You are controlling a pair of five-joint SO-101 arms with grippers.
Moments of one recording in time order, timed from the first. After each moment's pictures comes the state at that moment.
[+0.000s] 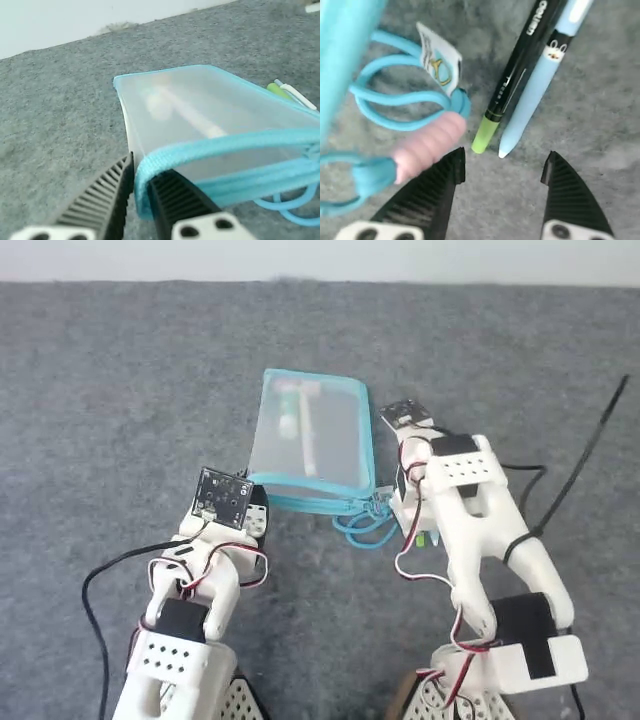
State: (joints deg) left arm 5.9 -79.6 93.1 27.8 -2.3; right arm -12.6 -3.5 30.5 70.8 11.9
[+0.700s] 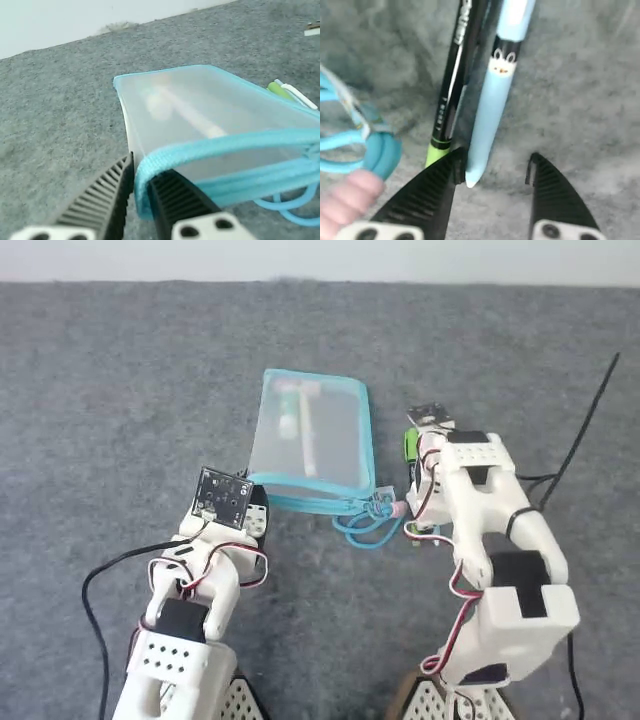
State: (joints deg) left arm 5.9 -79.6 93.1 27.8 -2.3; right arm -5.4 11.7 25.1 65.2 11.1
